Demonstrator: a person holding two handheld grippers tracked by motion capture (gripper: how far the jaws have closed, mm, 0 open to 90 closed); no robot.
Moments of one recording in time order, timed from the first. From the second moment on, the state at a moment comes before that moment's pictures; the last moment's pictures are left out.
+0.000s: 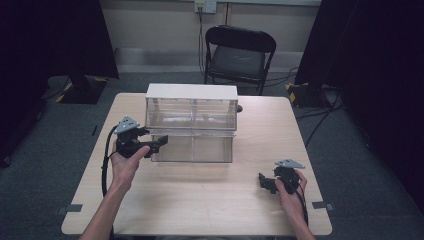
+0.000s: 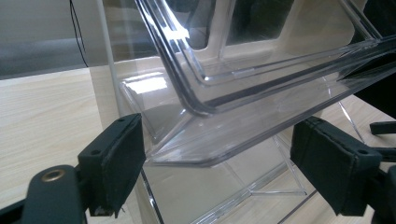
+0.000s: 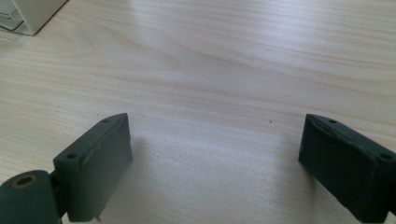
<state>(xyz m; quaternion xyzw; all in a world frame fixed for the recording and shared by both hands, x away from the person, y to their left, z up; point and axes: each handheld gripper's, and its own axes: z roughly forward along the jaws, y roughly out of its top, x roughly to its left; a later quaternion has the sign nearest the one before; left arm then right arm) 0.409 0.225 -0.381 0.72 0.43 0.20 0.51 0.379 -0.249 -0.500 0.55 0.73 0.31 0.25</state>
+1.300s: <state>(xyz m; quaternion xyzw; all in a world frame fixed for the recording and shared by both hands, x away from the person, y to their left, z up) 0.409 0.224 -0.380 0.71 0.43 0.20 0.51 0.379 -0.249 -0.500 0.55 0.73 0.31 0.25</state>
